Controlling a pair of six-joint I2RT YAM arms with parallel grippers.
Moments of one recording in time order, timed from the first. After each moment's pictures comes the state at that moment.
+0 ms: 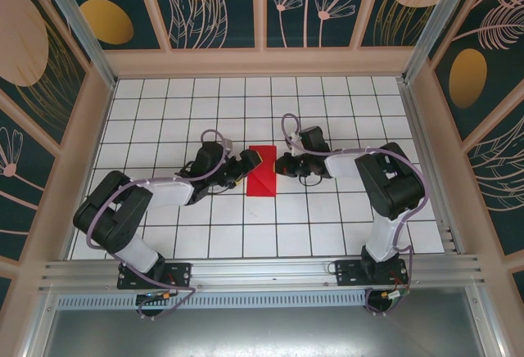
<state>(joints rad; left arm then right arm) -0.59 1.61 0.61 0.43 0.37 -1.16 0.49 1.83 0.85 0.10 -0.58 0.55</state>
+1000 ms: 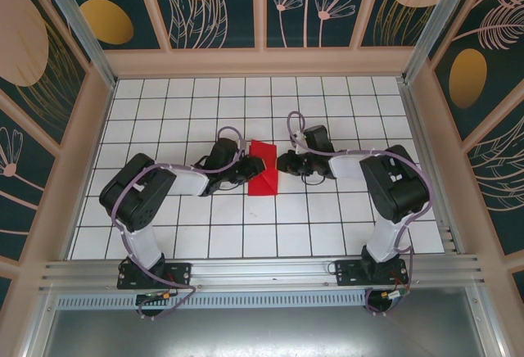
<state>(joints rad) -0.61 1.82 0.75 0.44 0.40 -1.04 0.46 1.78 0.83 0.12 -0.57 0.60</state>
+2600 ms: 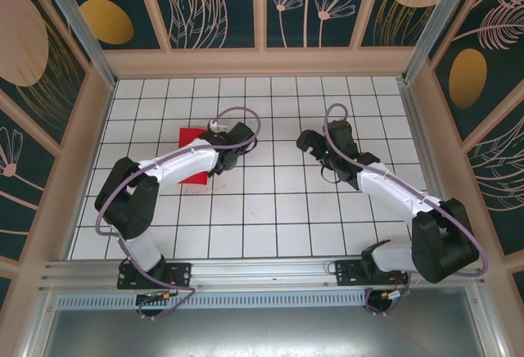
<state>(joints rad) -0.70 1.77 1.22 -0.81 -0.68 -0.65 0.46 1.31 0.78 -0.20 0.06 0.86</state>
